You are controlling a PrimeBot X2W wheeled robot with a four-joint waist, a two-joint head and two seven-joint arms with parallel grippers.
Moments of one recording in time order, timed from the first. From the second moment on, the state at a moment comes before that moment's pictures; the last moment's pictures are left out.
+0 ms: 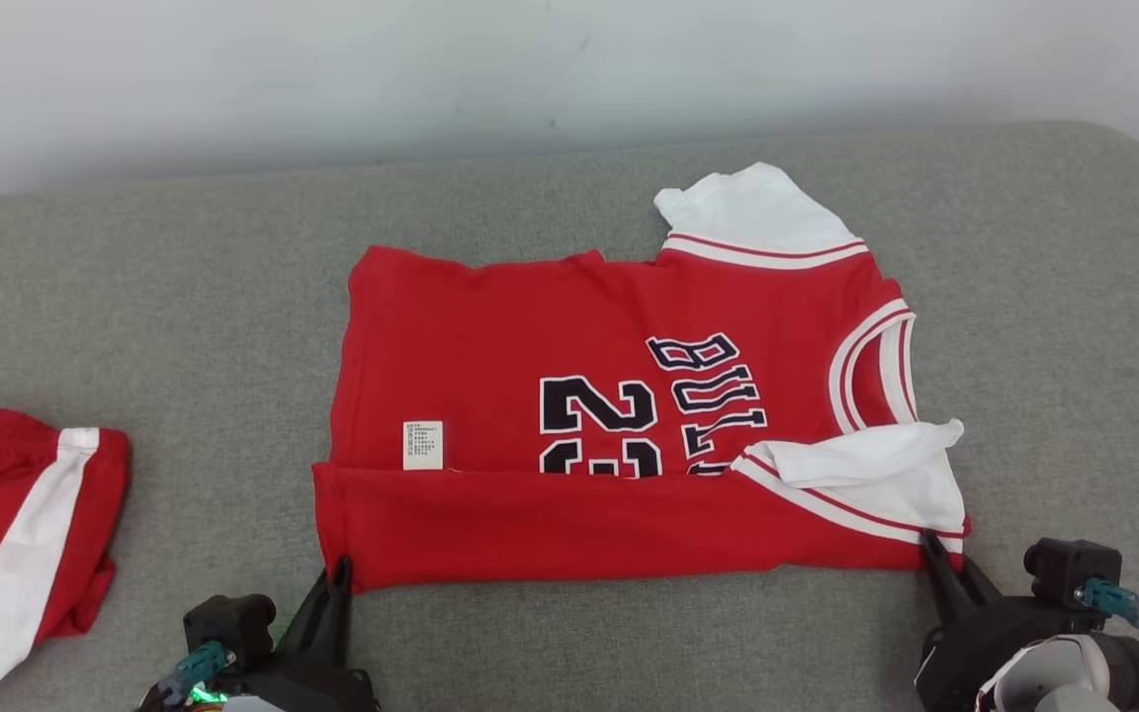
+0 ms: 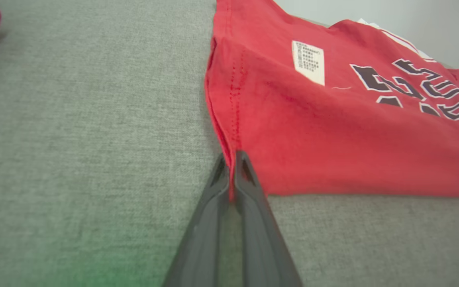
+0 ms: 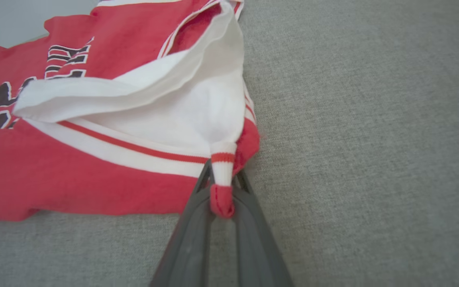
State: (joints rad) left arm -0.31 0.16 -0.30 0.70 -0.51 -0.11 -0.25; right arm -0.26 -0.23 0.15 0.65 0.47 0.13 -0.10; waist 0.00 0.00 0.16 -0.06
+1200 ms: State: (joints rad) left arm 0.02 0.14 -0.25 0.42 -0.49 -0.03 -0.26; right arm 0.16 -0.16 -0.07 0.17 0.43 0.13 0.05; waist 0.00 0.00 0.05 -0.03
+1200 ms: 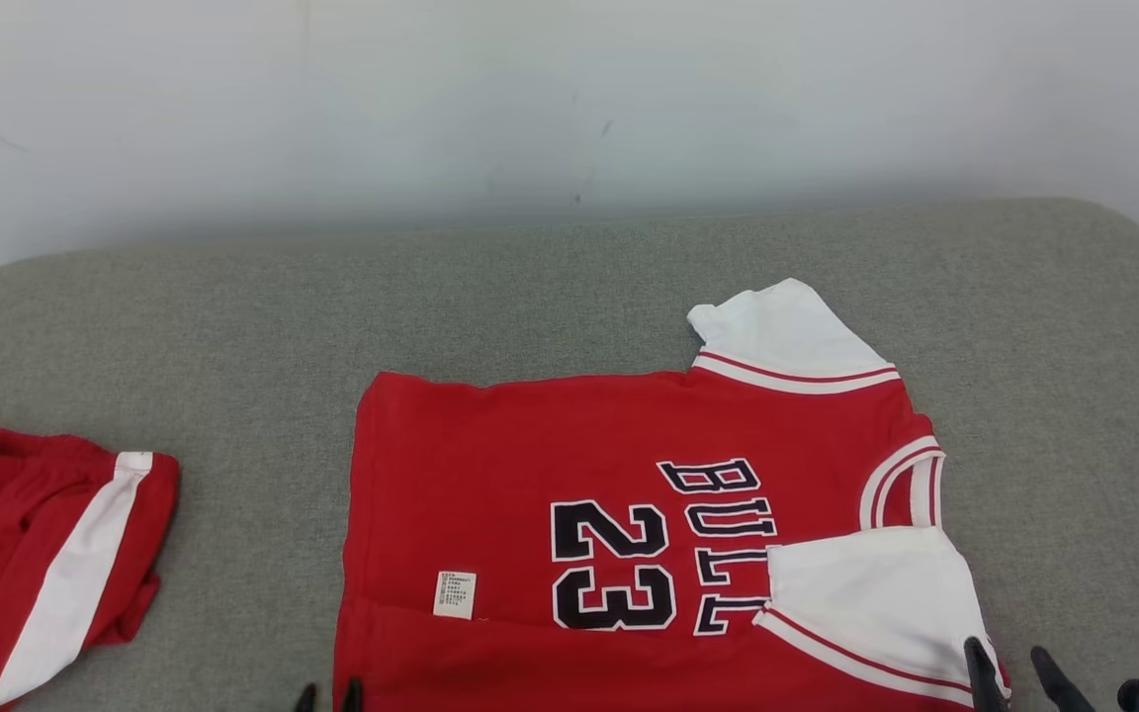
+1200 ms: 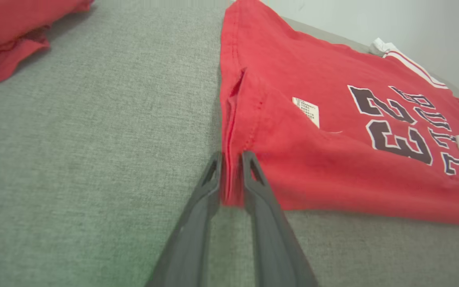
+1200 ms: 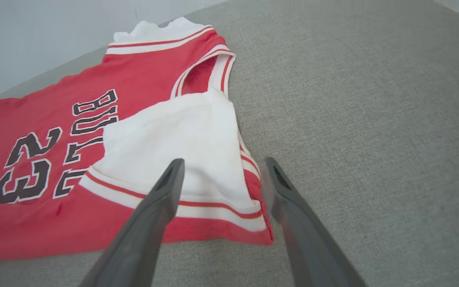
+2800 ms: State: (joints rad) left arm 0.08 0.11 0.04 0.11 -0.25 -0.12 -0.26; right arm 0.06 -0.14 0.04 0.14 0.30 0.13 -0.26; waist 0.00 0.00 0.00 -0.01
